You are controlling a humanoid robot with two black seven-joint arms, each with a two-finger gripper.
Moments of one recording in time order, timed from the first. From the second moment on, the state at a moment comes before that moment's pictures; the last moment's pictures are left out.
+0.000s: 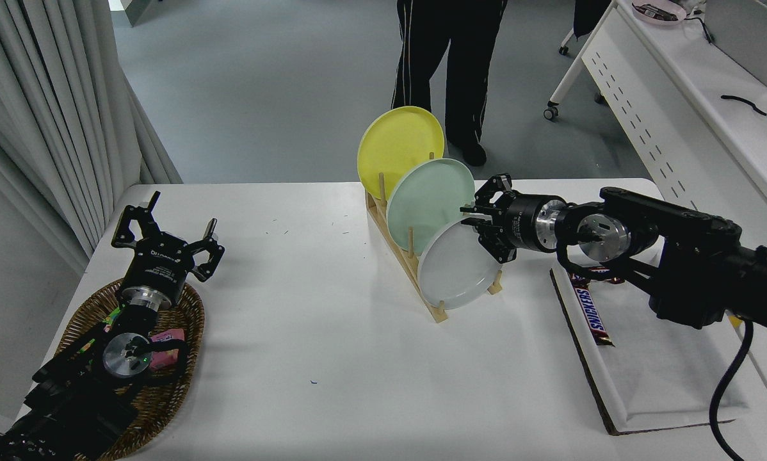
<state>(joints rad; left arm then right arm) -0.51 0.25 -1.06 -0.52 0.07 -0.57 -0.44 1.16 -0.34 0.04 0.88 0.20 0.00 -0.19</state>
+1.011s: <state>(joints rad) -0.51 0.25 -1.06 -0.52 0.07 -0.57 -0.44 1.24 -0.44 0.18 0.95 0.24 0.04 -0.35</state>
